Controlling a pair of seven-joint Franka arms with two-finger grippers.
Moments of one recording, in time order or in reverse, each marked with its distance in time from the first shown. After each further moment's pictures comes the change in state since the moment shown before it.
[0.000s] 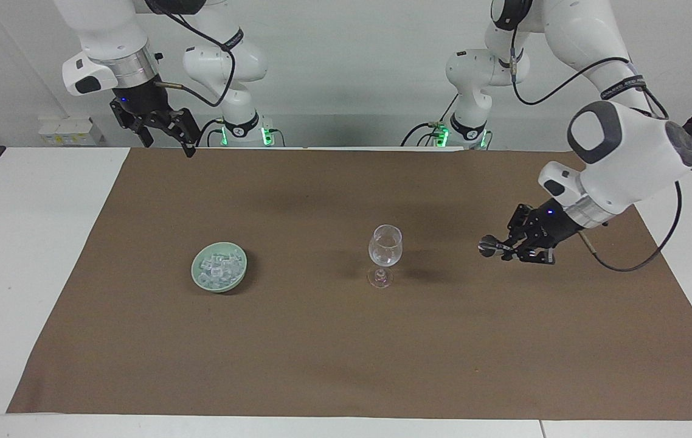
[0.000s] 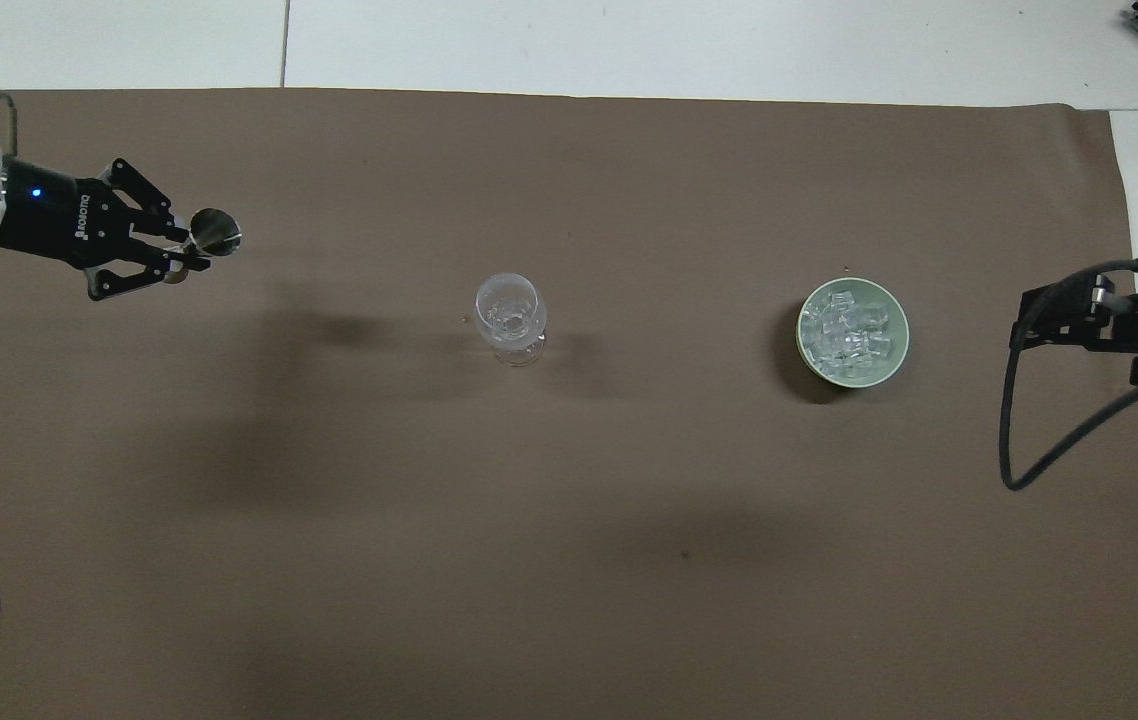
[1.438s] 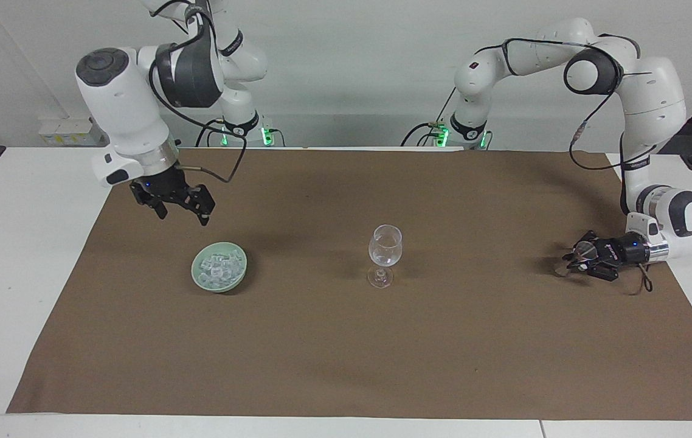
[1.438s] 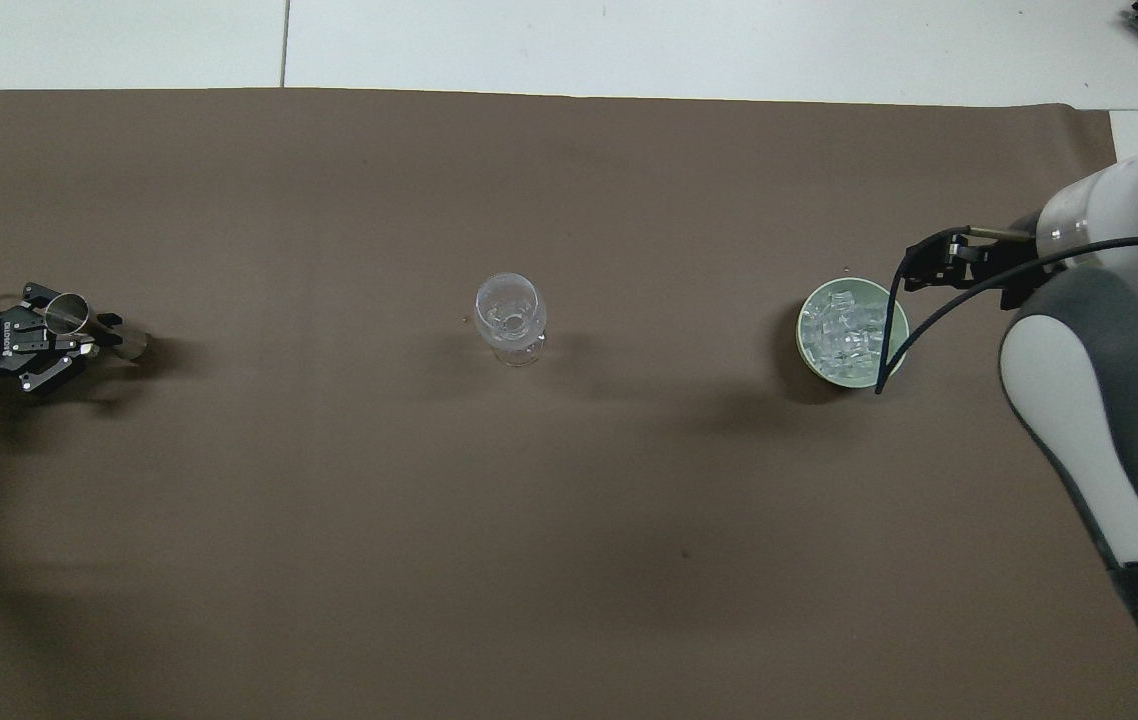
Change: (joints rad) left arm 0.481 0.408 -0.112 -0.004 -0.380 -0.308 0.391; right arm 0.008 0.181 0.002 -0.174 -0.006 0.429 -0.096
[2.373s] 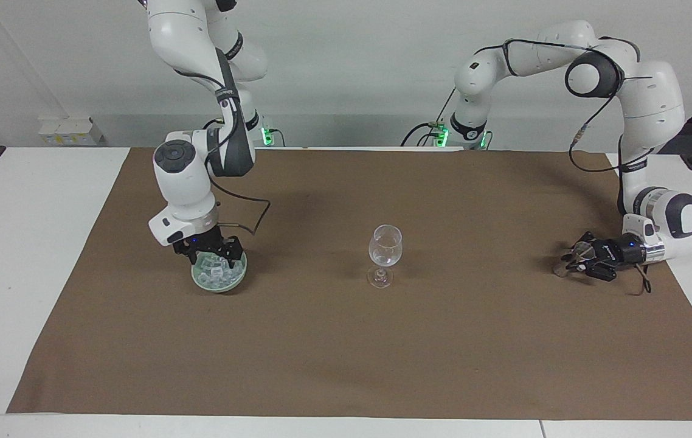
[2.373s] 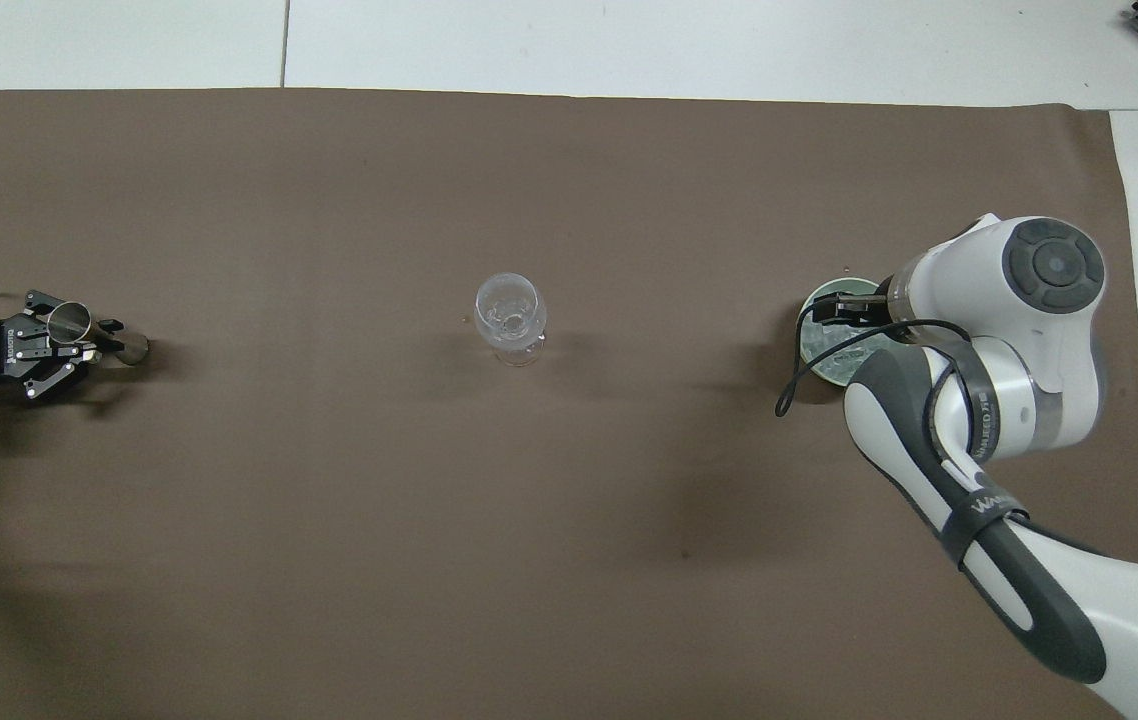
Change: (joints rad) left arm 0.012 0.021 0.001 0.000 0.000 -0.004 0.036; right arm 0.033 0.129 0.003 -0.247 -0.099 0.406 -0.001
